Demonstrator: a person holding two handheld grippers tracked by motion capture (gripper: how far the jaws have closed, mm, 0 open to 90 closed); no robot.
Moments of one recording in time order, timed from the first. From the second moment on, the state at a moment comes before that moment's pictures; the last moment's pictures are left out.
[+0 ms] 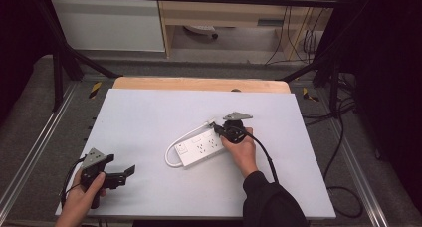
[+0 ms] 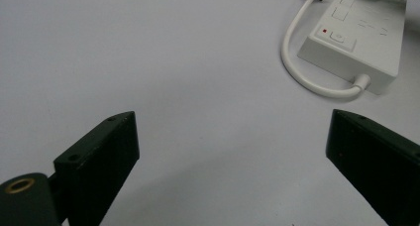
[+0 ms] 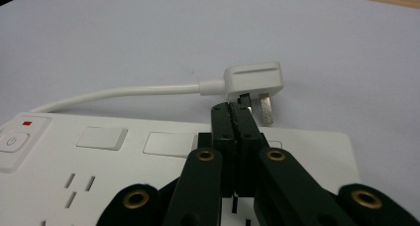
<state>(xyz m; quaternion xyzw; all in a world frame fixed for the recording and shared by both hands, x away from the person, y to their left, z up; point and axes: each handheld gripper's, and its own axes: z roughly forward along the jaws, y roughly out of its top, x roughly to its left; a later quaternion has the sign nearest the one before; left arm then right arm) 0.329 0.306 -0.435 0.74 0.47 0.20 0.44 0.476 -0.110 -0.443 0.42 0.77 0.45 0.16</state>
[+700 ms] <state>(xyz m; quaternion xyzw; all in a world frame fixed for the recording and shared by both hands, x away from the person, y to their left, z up) 0.329 0.305 -0.435 0.74 0.47 0.20 0.43 0.473 -0.111 -0.446 0.41 0.77 0.46 0.17</state>
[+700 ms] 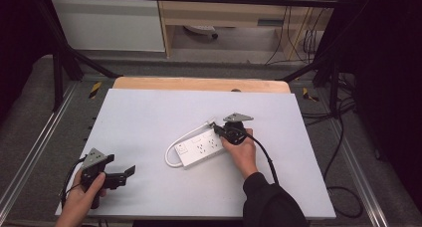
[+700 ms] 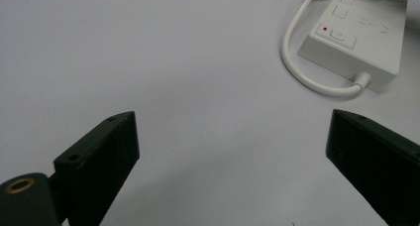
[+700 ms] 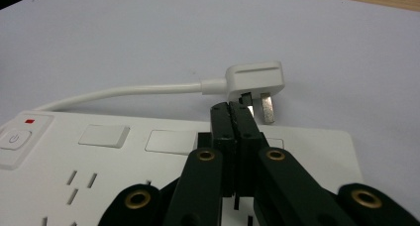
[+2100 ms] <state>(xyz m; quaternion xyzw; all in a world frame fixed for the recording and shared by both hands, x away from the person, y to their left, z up) 0.329 0.311 -0.431 0.73 0.48 0.21 0.45 0.472 -0.113 -0.423 0.41 0.78 0.45 0.17</state>
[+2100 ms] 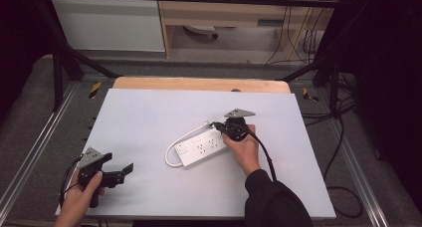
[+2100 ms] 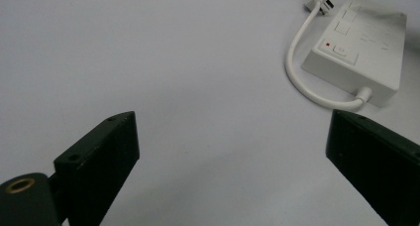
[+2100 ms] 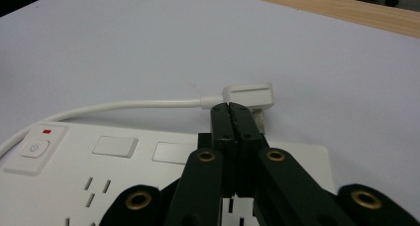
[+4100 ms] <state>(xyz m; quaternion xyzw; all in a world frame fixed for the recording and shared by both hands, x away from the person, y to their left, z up) 0.330 0.310 -0.435 0.73 0.48 0.20 0.44 0.475 -0.137 -0.387 0.45 0.75 0.45 0.19</state>
